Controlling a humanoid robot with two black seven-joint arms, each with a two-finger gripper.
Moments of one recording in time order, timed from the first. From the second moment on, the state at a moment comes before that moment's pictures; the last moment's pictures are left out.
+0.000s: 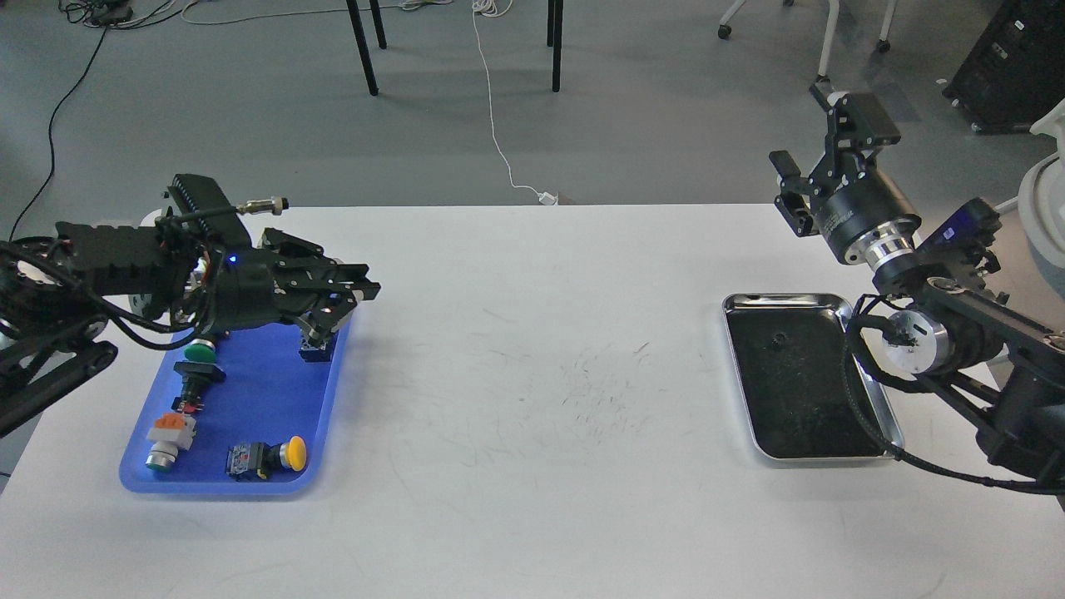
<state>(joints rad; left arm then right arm) -0.80 0.75 -0.53 -1.41 2.18 -0.29 -0.49 0.80 -0.56 0.50 1.14 -0.21 -0.10 0.49</state>
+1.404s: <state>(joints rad) -1.00 -0.04 -0.12 -0.83 2.18 -0.33 -0.49 1.03 -0.53 0.34 1.11 -0.17 -0.12 0.49</state>
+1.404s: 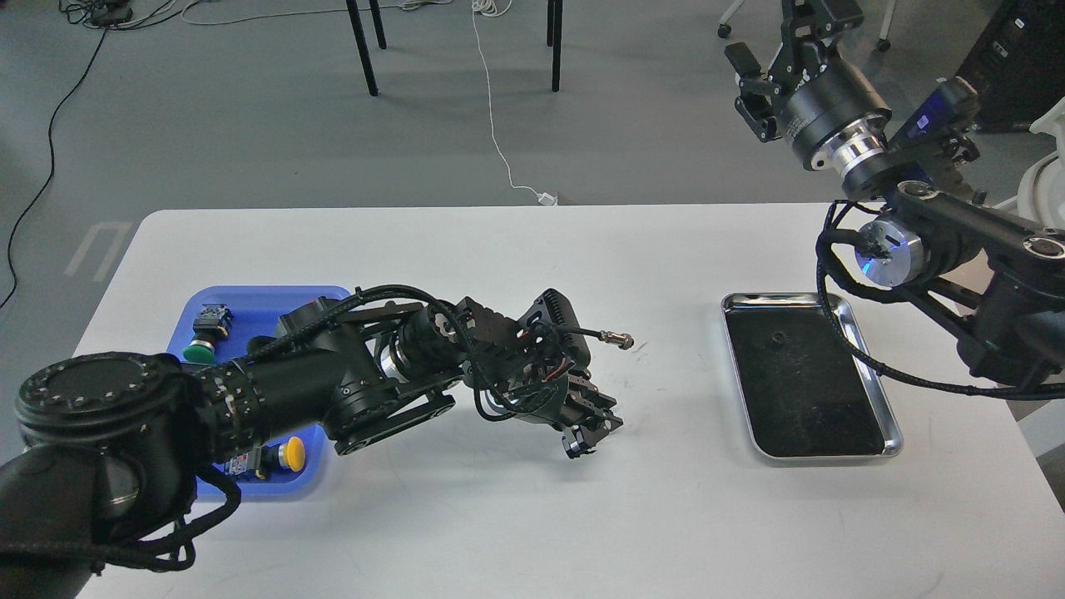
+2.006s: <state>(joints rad) -0.98 0.13 -0.34 -0.91 2.08 -0.25 -0.49 1.00 -0.65 0.30 1.14 -0.22 -0.08 0.49</state>
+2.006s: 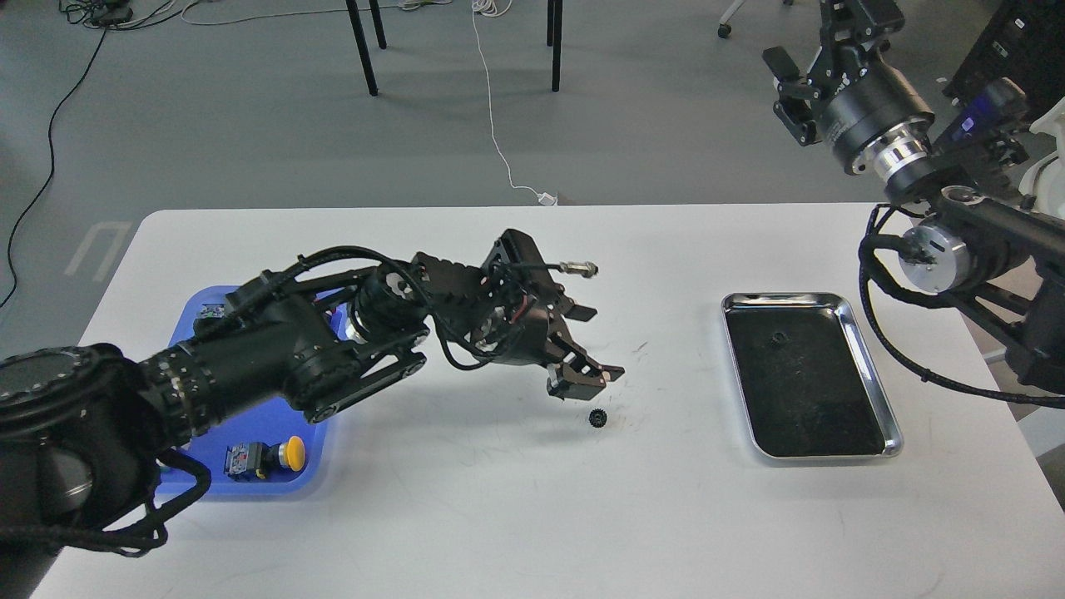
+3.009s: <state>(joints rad) -0.42 0.31 -1.02 -1.15 0.58 -0.24 -0.49 1.49 -0.38 -0.66 1.16 -1.30 0.19 0.49</state>
